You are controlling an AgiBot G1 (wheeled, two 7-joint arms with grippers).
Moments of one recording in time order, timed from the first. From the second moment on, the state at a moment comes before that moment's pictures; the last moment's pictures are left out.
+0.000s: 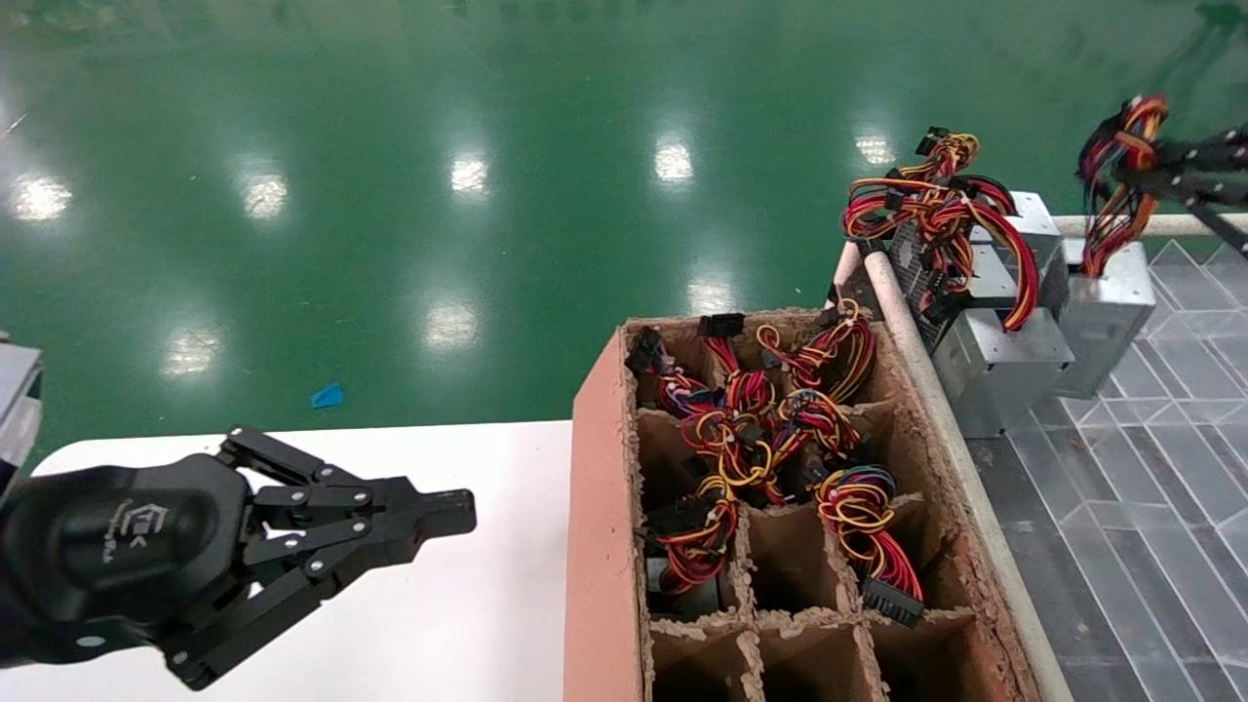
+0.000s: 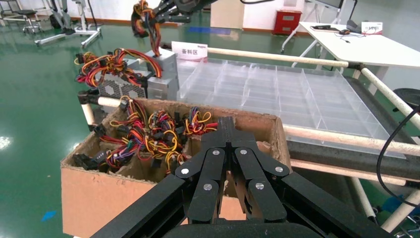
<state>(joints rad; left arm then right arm) -1.11 0.55 0.43 -1.24 0.62 1.43 -0.11 2.03 -0.68 -0.44 0.10 -1.58 -1.27 -0.72</state>
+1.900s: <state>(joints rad) -1.11 0.55 0.43 -1.24 0.62 1.43 -0.11 2.04 -0.76 -0.42 0.00 -1.56 -1.01 -0.82</state>
